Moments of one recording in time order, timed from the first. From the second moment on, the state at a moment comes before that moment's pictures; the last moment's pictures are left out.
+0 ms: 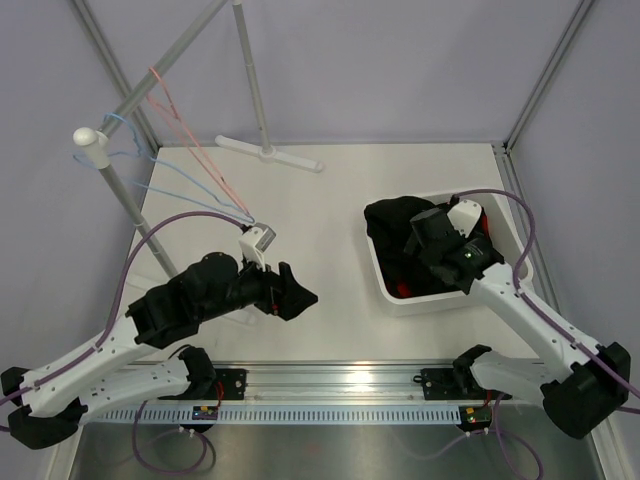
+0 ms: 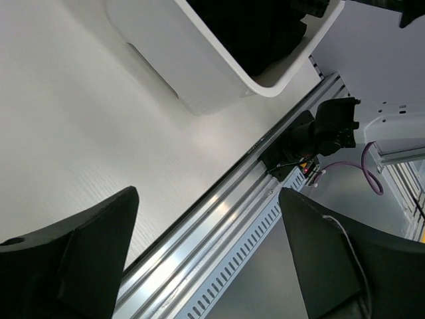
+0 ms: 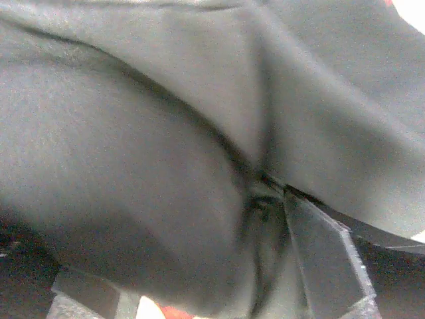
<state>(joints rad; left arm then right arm) -1.02 0.72 0.88 -0.56 -0.01 -0.62 0.53 1.14 0.93 -0.73 0.59 0.81</state>
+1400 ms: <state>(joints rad) -1.05 0.12 0.09 0.41 -0.38 -0.26 0.85 0.08 0.63 0.07 0.10 0.20</state>
